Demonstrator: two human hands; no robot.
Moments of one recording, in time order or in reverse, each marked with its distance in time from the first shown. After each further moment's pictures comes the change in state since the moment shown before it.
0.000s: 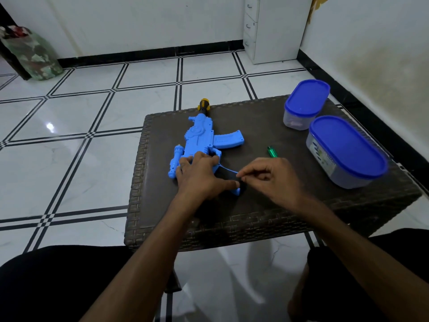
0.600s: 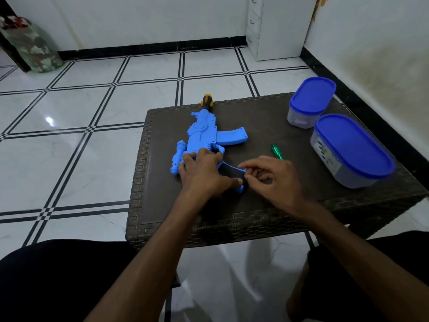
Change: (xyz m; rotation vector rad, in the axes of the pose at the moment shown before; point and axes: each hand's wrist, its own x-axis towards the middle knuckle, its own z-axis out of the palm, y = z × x) left_hand -0.001 0.000 0.004 0.016 0.056 0.023; right_hand -0.005 0.008 0.012 -0.025 0.119 -0.129
